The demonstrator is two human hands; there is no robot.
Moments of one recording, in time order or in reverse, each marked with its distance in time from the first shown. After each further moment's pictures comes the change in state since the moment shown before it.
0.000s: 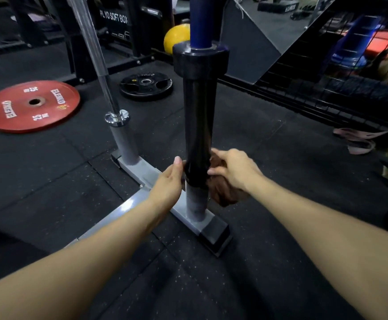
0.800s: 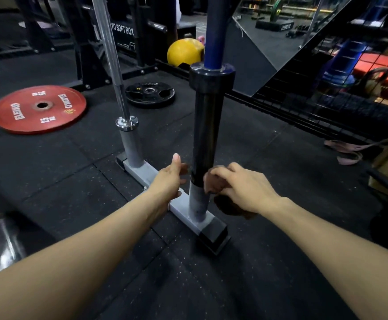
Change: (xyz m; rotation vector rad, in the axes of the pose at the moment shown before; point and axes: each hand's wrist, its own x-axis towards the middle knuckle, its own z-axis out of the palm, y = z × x) left_hand -0.019 0.023 -0.020 -0.159 0.030 -0.165; right_hand -0.065 -0.004 -0.008 -0.437 0.078 -0.279
